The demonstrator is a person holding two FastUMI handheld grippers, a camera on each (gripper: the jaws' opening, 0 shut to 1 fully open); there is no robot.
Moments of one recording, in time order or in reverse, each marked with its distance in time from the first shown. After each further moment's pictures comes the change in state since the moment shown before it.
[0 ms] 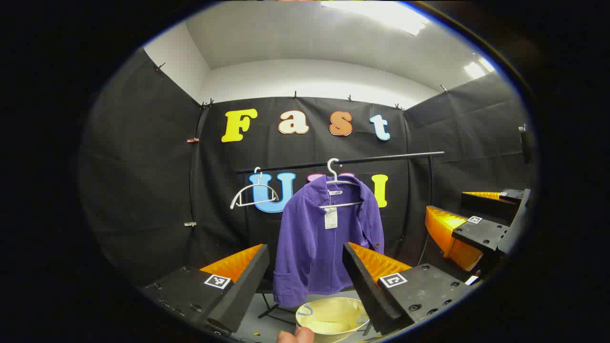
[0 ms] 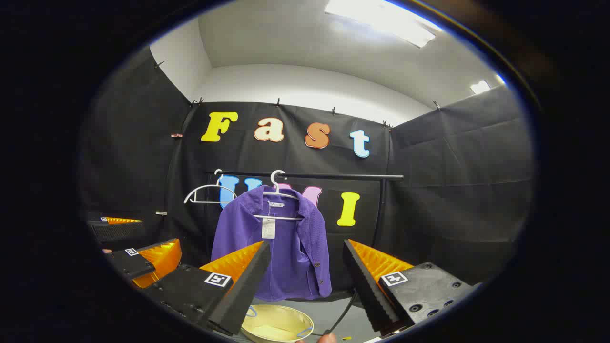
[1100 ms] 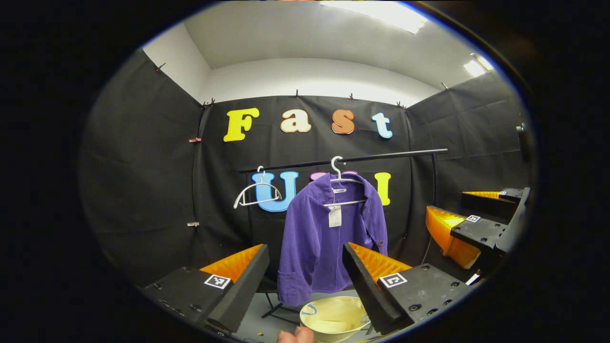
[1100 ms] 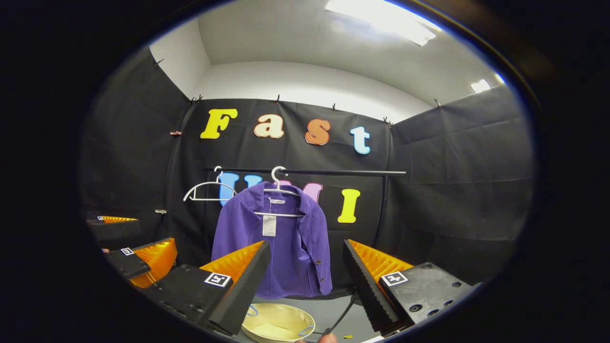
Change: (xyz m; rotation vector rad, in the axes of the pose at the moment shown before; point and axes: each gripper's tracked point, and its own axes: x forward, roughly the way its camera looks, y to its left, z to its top) left arm 0.007 0.010 -0.003 0.004 0.013 0.014; right arm 0.016 0.007 -0.006 -0.008 0.031 -0.002
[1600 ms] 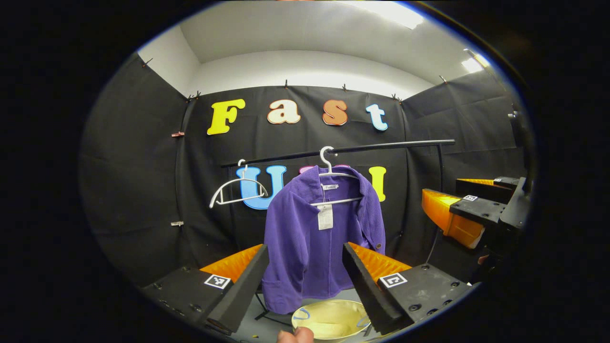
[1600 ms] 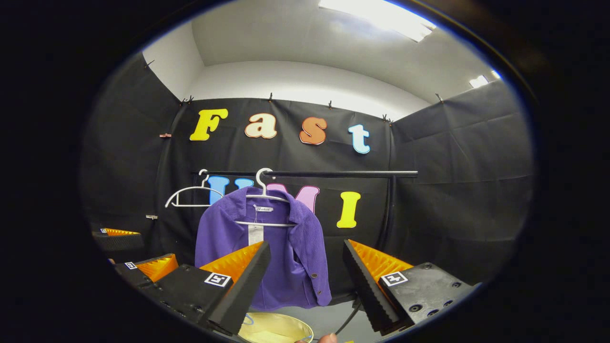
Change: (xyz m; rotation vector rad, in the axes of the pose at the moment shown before) left arm 0.104 -0.039 -0.005 0.014 0.035 -0.047; right arm 0.111 -0.031 -0.005 0.038 -0.027 0.001
